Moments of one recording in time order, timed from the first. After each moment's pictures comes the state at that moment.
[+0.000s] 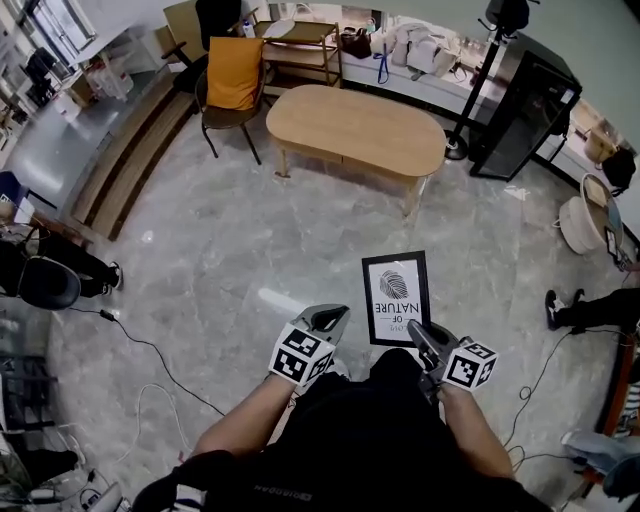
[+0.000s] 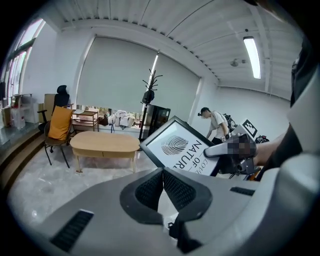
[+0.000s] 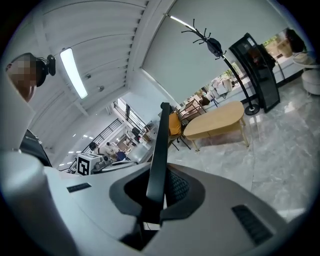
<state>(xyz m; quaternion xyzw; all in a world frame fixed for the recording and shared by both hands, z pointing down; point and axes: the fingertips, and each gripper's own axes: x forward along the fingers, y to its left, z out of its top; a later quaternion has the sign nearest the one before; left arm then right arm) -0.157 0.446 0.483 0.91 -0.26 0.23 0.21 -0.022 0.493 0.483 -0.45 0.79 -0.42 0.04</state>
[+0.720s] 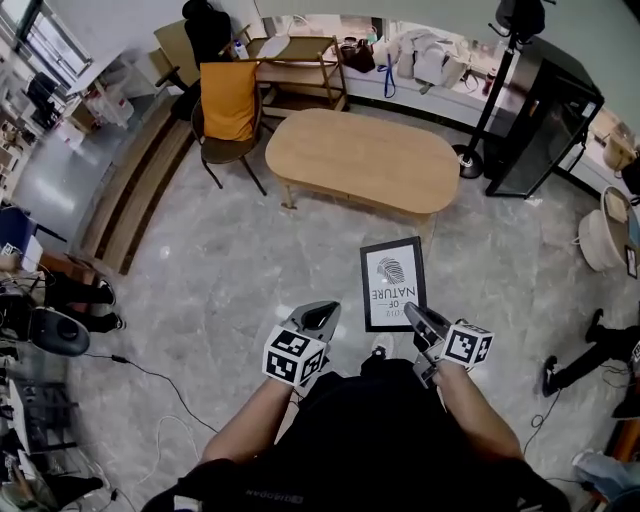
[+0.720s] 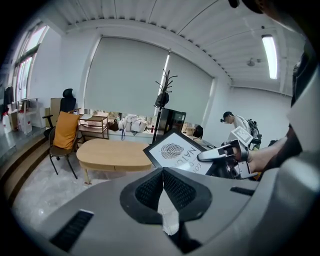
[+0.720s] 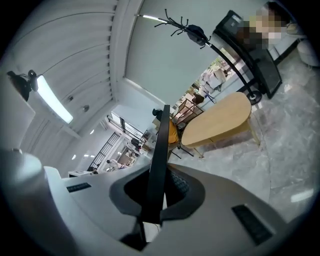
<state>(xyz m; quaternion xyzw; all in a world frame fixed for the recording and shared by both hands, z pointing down) -0.127 0.228 0.476 0.90 -0.31 0.23 0.21 0.028 0.253 0.511 -0.44 0.75 -0.48 0.11</state>
